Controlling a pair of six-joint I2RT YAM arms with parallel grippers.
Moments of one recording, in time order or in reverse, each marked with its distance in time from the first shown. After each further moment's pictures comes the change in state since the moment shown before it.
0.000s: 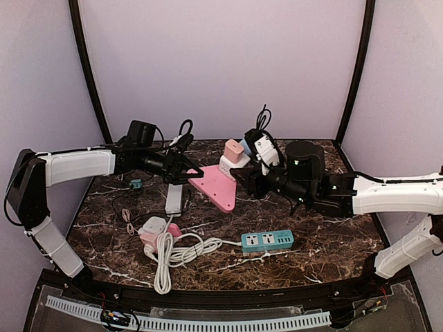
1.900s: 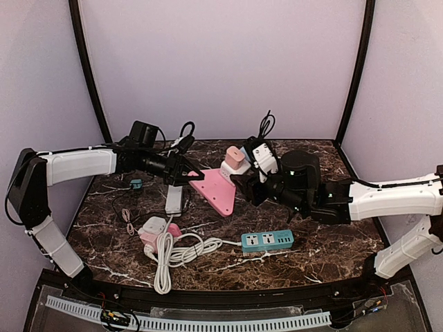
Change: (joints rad) left arm -0.007 0.010 0.017 -0.063 -0.043 0.059; right arm 0.040 0.017 -0.042 0.040 0.096 0.019
